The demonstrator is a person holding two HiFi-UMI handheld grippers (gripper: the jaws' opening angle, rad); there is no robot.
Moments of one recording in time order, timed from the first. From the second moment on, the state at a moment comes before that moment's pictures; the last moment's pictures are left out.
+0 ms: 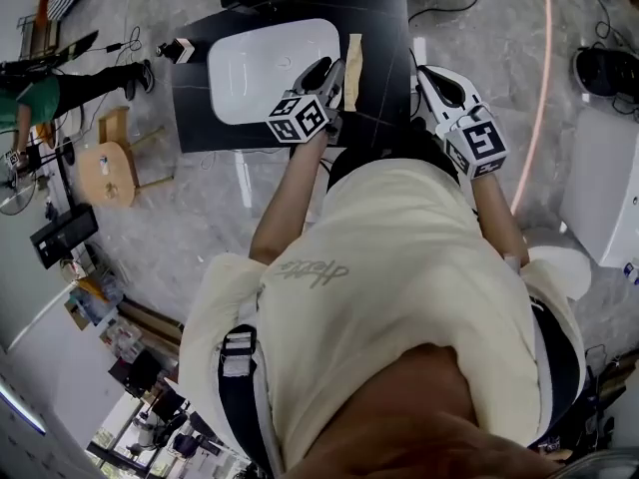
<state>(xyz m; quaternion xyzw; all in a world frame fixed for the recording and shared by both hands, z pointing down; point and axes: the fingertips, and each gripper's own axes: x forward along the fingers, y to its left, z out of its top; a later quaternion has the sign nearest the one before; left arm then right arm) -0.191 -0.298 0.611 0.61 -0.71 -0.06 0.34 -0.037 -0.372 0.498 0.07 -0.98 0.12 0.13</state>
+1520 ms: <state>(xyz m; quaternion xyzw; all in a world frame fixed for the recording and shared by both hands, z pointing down) -0.203 -0.224 0.384 0.73 -0.67 -0.06 0.08 -0.049 -0.284 0.372 0.12 -0.99 0.04 0.05</state>
